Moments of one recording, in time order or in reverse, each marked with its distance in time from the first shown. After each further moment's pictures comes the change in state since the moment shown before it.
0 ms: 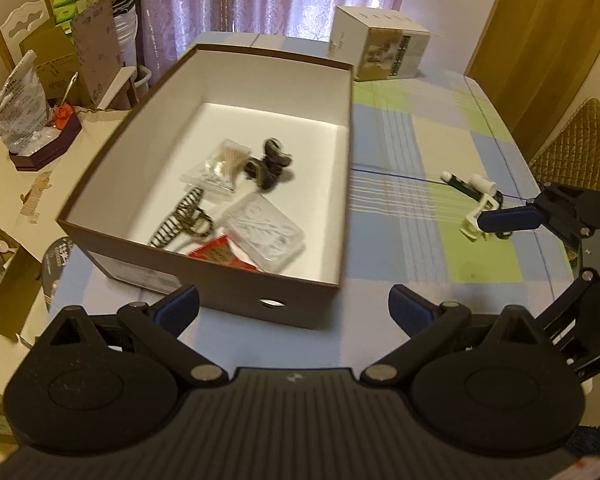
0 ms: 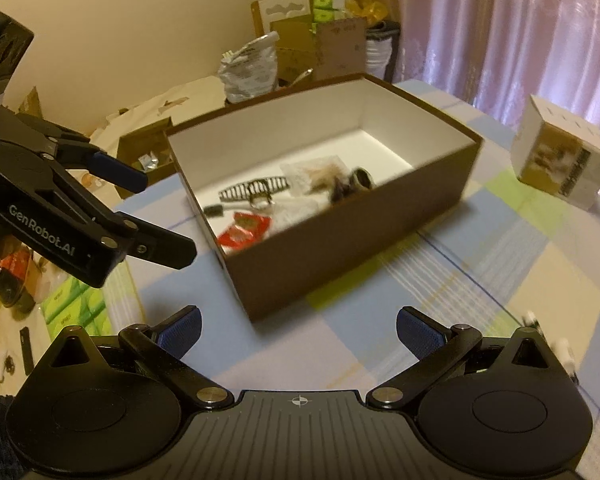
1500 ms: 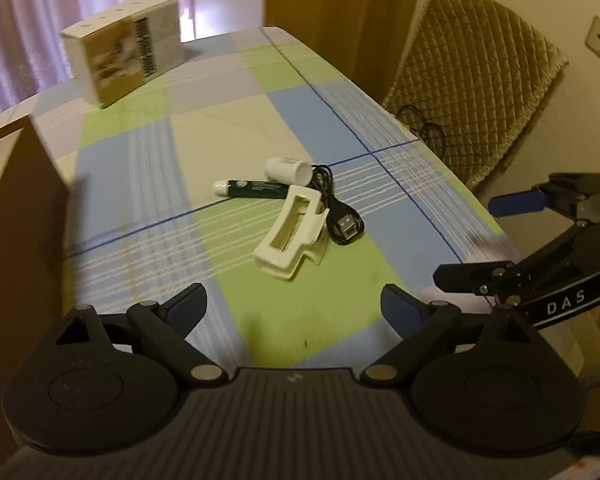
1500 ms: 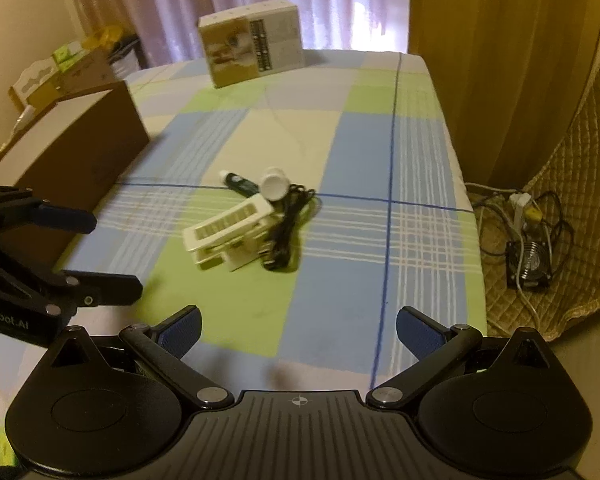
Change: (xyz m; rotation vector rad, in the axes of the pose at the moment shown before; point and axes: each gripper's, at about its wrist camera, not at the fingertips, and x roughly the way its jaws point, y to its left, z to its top) left arm 0.144 -0.217 0.034 0.465 0.013 -0.288; right arm -0.079 -0.173 -0.150 0.596 -0.019 -0.403
